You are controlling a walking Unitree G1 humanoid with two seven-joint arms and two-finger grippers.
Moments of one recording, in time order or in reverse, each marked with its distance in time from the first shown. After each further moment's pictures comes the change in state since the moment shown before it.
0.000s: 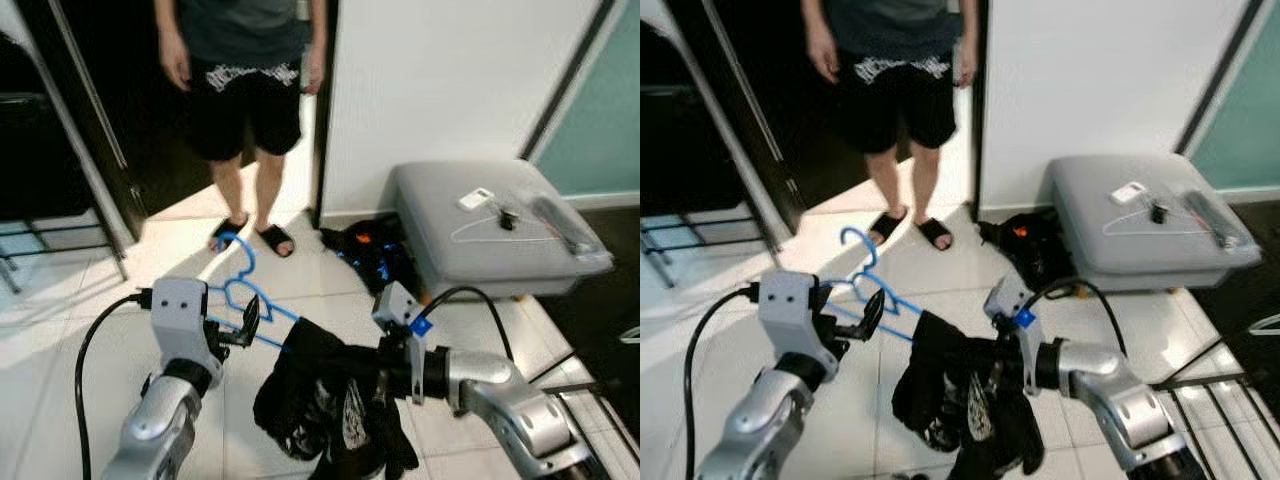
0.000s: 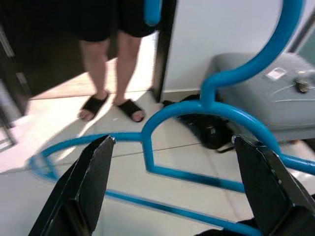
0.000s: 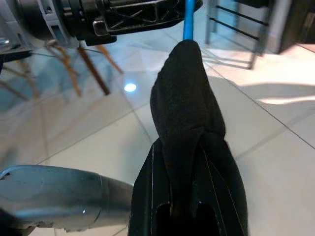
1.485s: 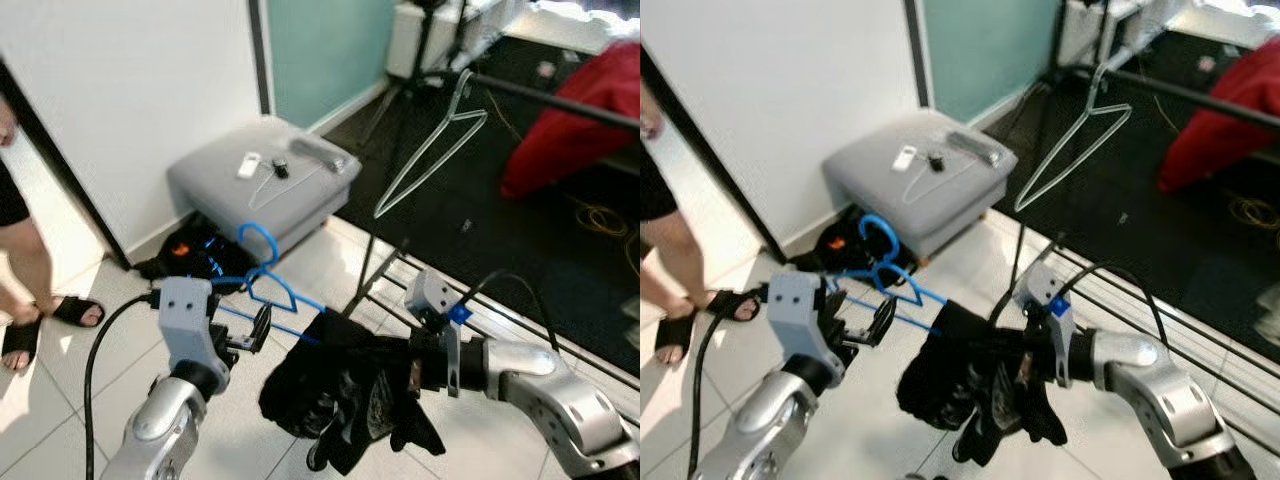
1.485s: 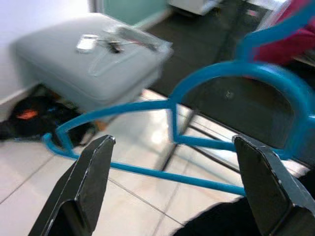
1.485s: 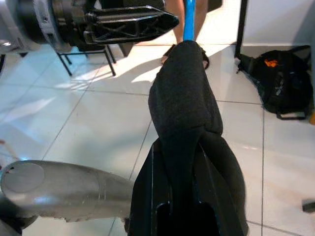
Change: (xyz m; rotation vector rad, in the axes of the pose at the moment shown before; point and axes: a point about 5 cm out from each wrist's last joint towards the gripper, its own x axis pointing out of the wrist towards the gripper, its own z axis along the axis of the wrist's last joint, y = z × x) left arm -0.001 0.002 0.004 -0.030 0.024 -0.025; right arm -0.027 -0.004 0.020 -0.031 0.001 -0.031
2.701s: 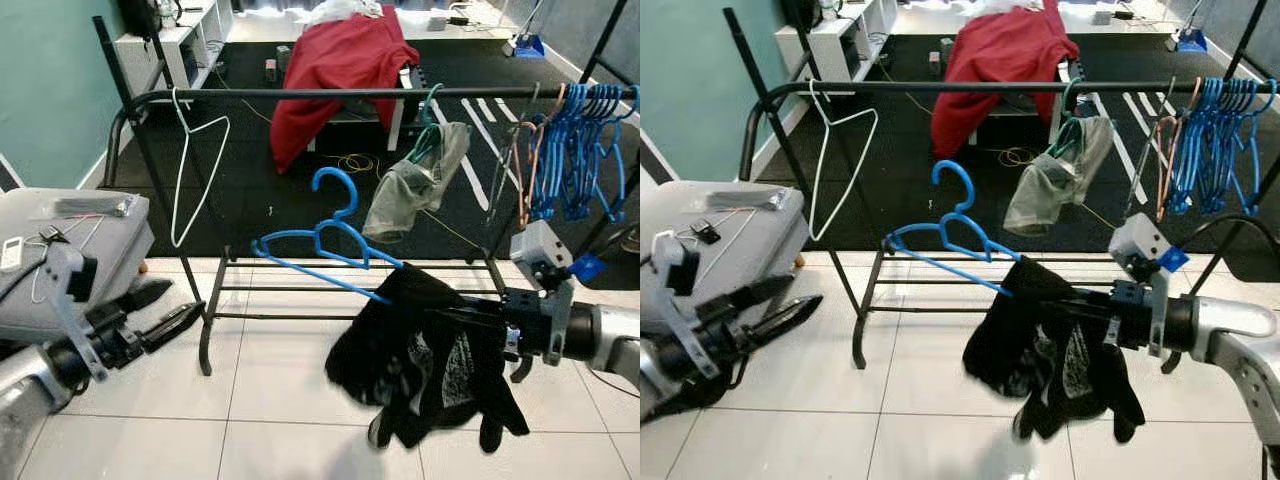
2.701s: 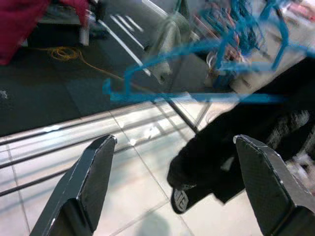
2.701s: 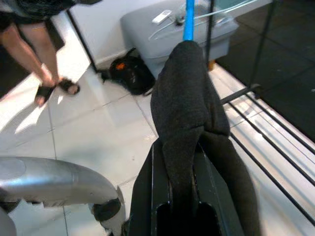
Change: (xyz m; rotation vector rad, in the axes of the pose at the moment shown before) left arm -0.012 0.082 0.041 -0.085 0.035 -0.486; right arm -0.079 -0.025 0.037 -0.055 0.006 -0.091
